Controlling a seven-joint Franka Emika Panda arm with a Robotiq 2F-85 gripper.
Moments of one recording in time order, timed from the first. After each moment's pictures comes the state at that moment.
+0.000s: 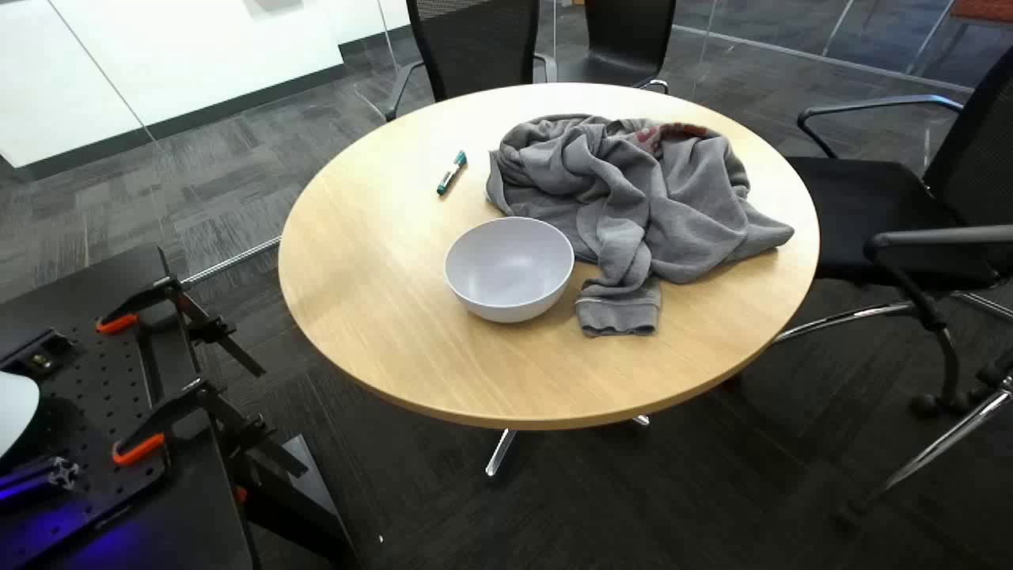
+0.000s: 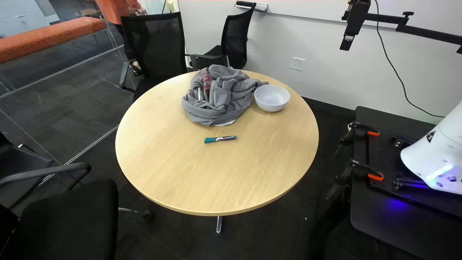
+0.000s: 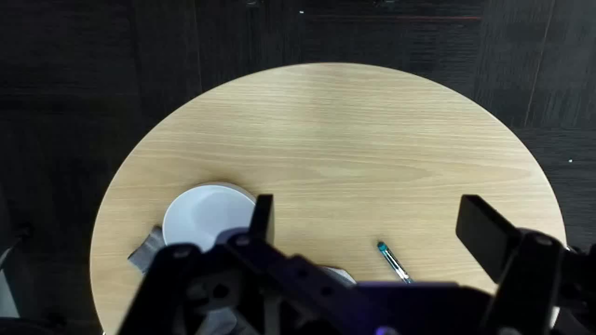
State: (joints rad) arm 0.01 -0.61 0.00 -2.51 -0.03 1.91 0.04
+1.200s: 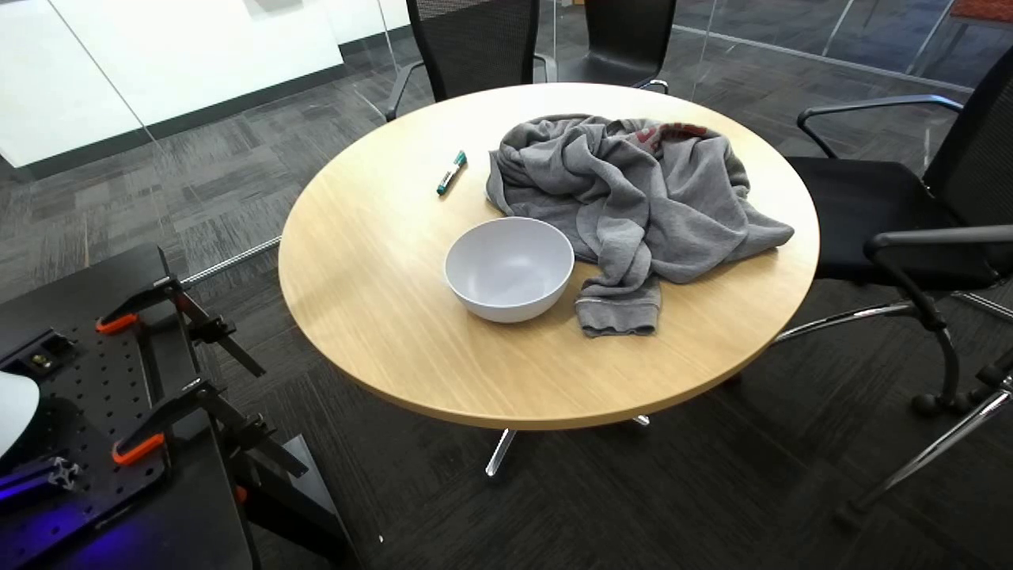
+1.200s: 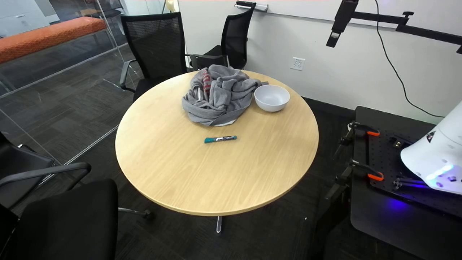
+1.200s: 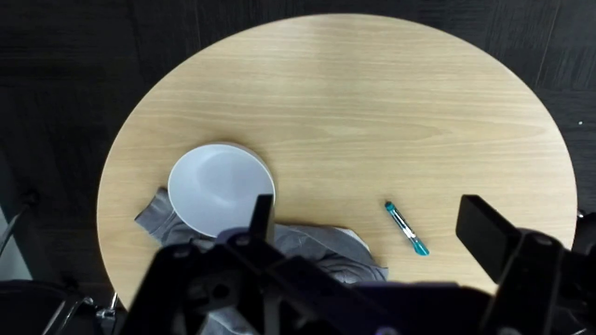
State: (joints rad) arm 0.00 -0.57 -0.01 -2.51 -0.04 2.04 0.03
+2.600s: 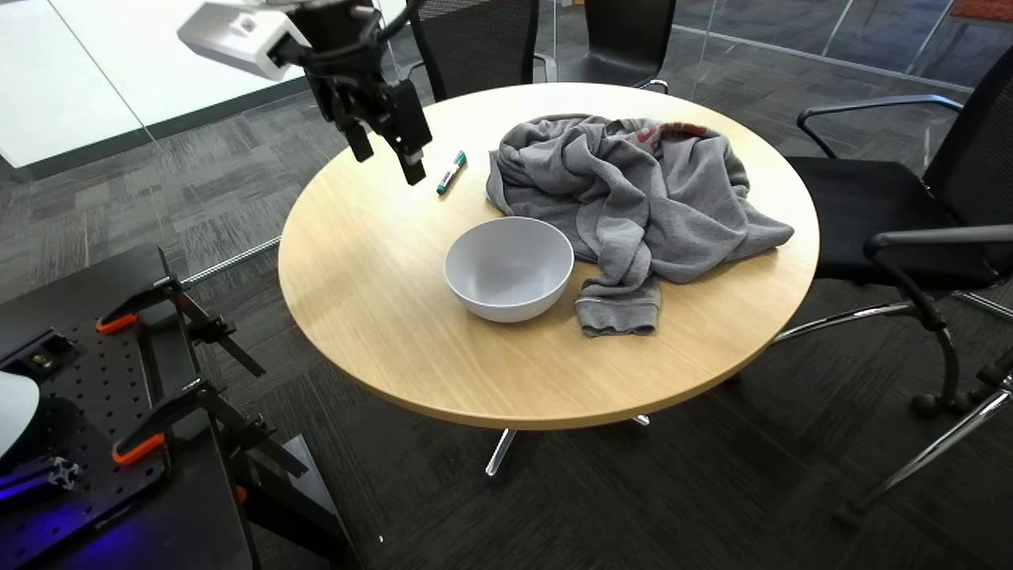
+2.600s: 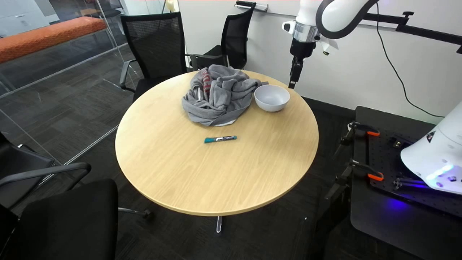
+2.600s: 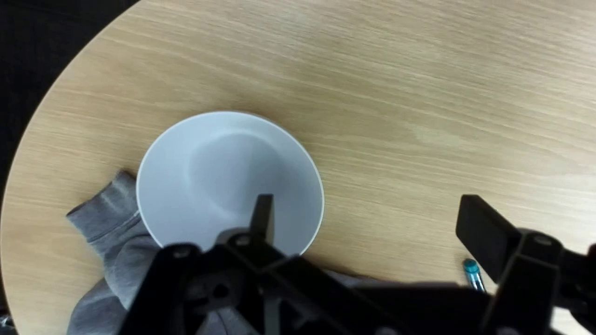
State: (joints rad) arm -0.04 0.05 -0.16 -2.45 0.00 2.57 -0.39
